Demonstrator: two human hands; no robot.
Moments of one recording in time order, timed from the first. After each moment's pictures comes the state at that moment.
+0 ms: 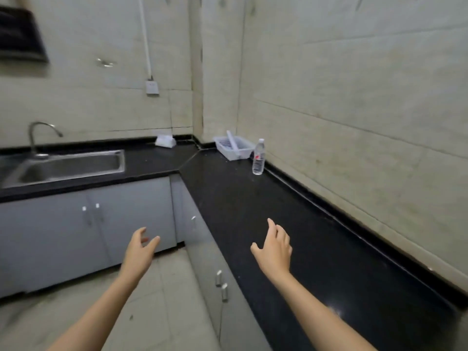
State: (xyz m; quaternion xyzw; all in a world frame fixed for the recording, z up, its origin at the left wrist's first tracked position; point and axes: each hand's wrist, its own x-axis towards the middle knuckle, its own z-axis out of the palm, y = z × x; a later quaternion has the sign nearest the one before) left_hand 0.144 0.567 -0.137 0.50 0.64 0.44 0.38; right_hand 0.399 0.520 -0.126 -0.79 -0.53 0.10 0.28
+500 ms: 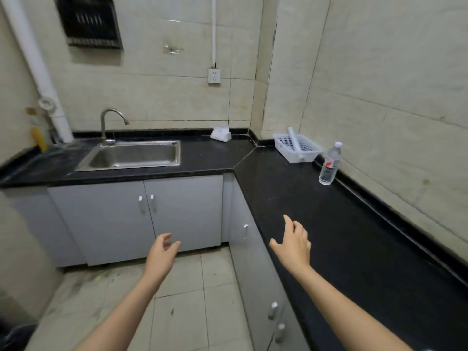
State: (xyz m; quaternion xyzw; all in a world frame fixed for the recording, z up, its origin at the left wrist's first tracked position) left_hand 0.043 0.681 -0.186 0.42 0.70 0.45 0.36; right_hand 0.313 0.708 -0.162 -0.75 -0.62 0.13 0.22
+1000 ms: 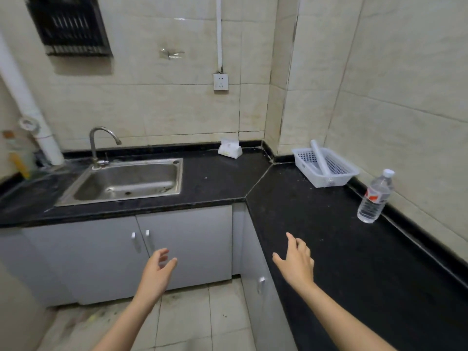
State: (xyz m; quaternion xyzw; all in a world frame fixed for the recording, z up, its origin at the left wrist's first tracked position) left_hand 0.010 0.907 -0.186 0.43 0.71 0.44 0.34; right_hand 0.294 0.956 -0.183 -0.74 -0.62 0.18 0.19
